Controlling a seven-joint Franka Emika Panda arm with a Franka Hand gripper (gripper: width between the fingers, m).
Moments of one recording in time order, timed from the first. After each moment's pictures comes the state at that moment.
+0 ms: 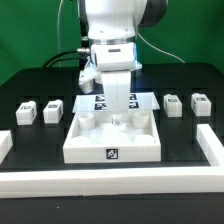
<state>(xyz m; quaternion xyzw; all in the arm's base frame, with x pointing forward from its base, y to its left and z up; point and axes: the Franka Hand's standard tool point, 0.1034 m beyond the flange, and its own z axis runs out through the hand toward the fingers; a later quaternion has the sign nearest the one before) 0.436 -0.006 0.017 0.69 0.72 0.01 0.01</state>
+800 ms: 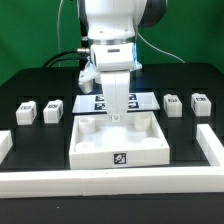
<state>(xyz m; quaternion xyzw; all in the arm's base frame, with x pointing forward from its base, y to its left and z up) 0.435 -0.006 0.016 0.69 0.72 0.01 0.01</state>
